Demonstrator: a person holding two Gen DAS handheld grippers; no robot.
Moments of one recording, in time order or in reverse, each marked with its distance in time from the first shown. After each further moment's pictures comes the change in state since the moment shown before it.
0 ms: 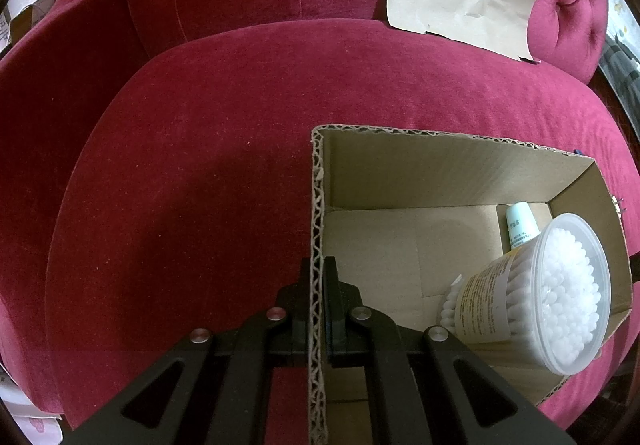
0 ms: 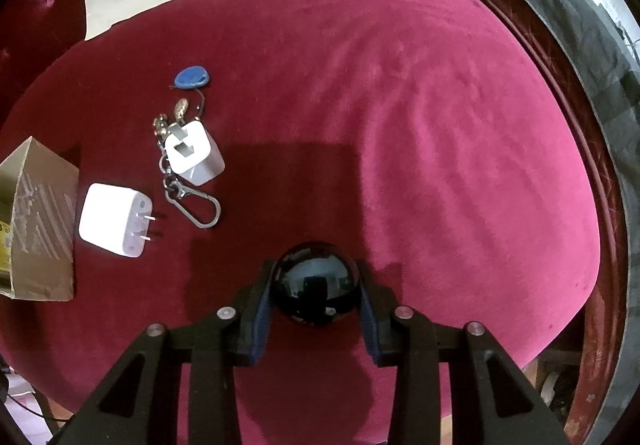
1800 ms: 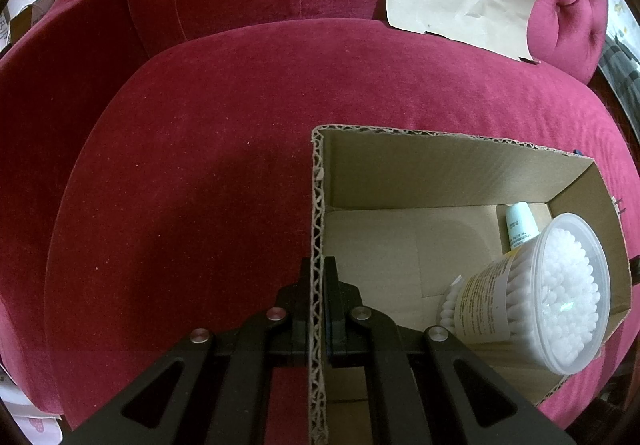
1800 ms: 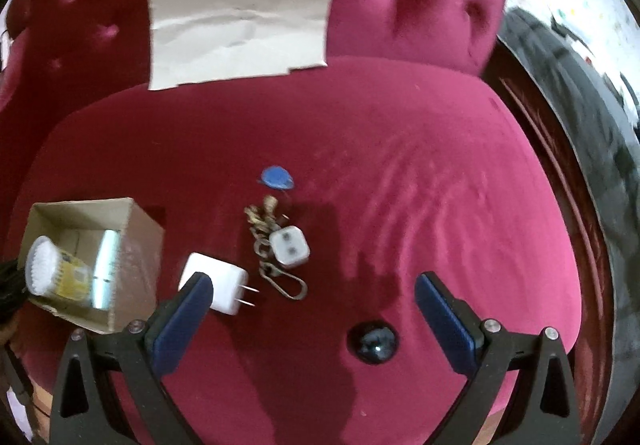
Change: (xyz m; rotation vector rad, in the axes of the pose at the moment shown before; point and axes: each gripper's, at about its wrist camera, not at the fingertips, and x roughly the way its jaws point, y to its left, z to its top) left arm -0.001 0.000 0.000 -0.001 0.001 -0.001; right arm -0.082 0.043 0.027 -0.087 -0.215 0.032
